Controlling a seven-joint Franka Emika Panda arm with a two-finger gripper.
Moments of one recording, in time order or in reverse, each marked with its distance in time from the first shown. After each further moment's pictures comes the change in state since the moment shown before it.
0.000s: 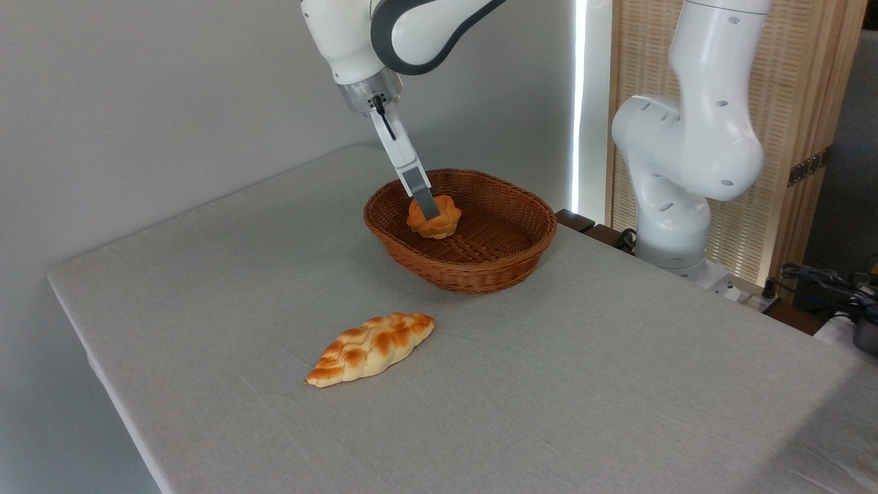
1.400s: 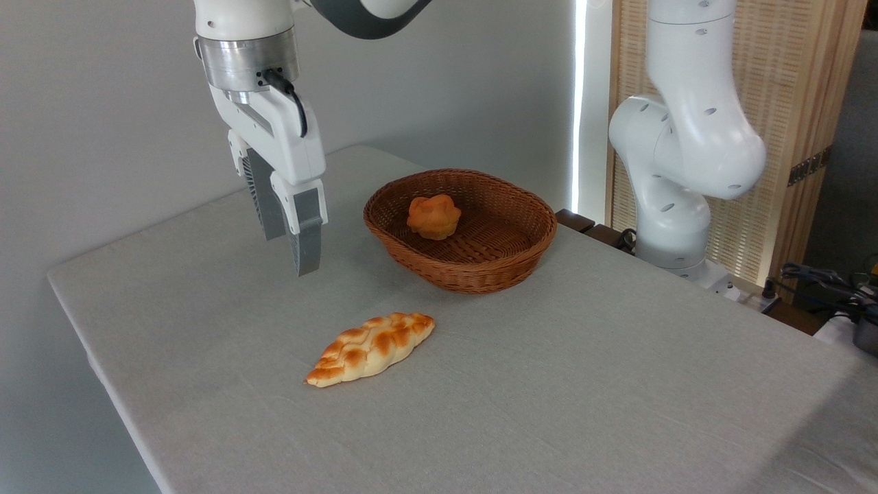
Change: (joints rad) arm 0.085 0.321 0.408 0.619 0.153 0.009 0.009
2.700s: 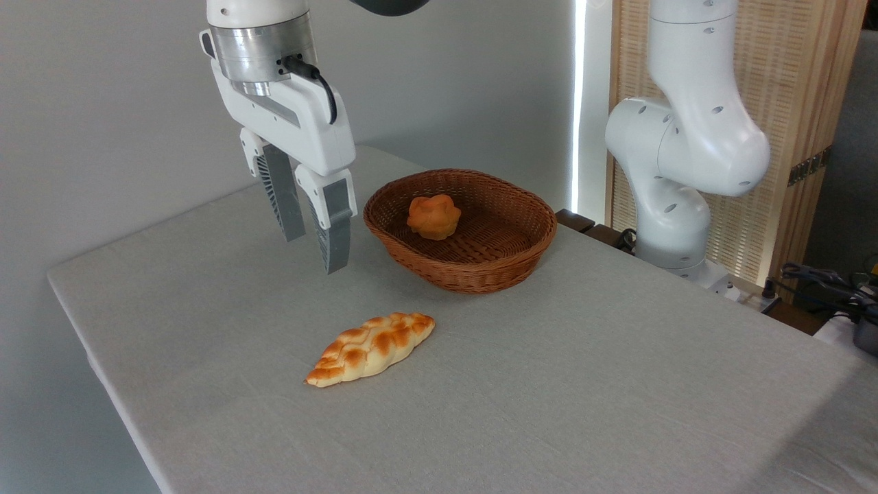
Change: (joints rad) arm 0.119 -0.012 -0.072 0.031 0.030 -0.096 -0.038
